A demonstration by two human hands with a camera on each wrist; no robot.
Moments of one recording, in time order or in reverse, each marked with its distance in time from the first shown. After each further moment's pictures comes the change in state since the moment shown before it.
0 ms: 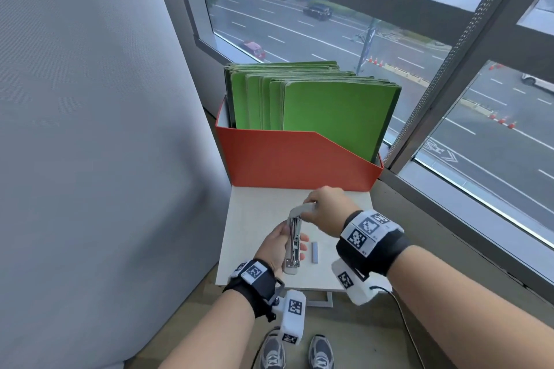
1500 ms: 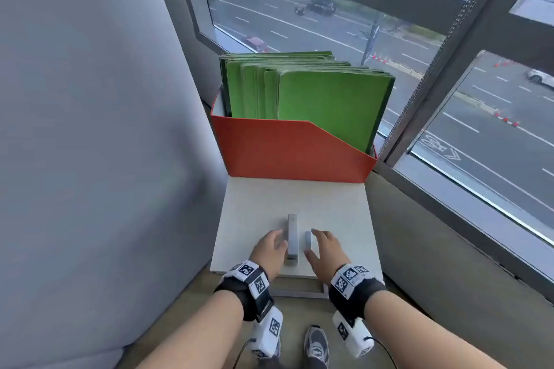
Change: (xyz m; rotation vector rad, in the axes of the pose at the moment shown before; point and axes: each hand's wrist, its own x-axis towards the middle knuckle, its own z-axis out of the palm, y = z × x) left_hand -0.022 -0.024 -0.009 0.811 0.118 0.030; right_hand -0.015 0.097 0.121 0.006 -0.009 0.110
